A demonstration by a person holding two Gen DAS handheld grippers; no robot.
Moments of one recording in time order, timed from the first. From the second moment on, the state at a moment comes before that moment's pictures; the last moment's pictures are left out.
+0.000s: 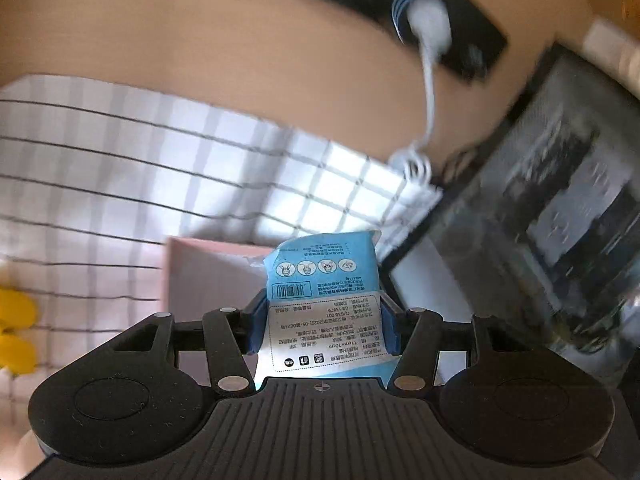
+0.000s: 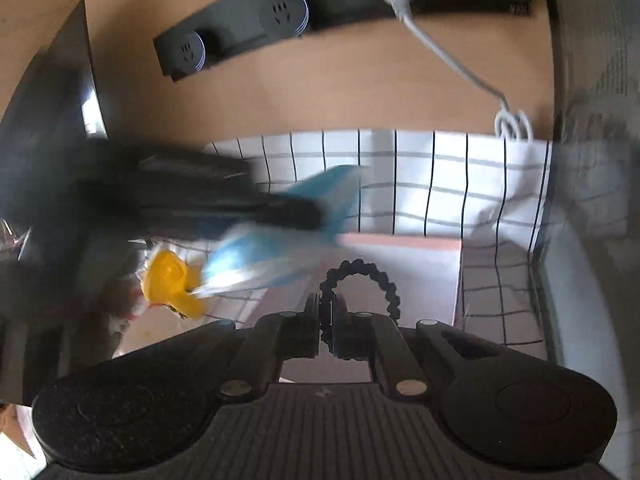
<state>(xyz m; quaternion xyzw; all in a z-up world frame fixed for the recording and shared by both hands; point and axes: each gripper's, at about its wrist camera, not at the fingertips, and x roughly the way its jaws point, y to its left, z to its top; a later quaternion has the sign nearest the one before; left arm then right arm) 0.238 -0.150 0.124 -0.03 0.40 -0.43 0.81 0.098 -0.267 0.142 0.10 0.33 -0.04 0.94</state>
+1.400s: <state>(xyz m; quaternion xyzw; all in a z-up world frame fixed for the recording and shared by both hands) 0.128 0.262 0.072 -0.17 0.41 -0.07 0.89 0.078 -0.102 0.122 0.03 0.37 0.08 0.92</state>
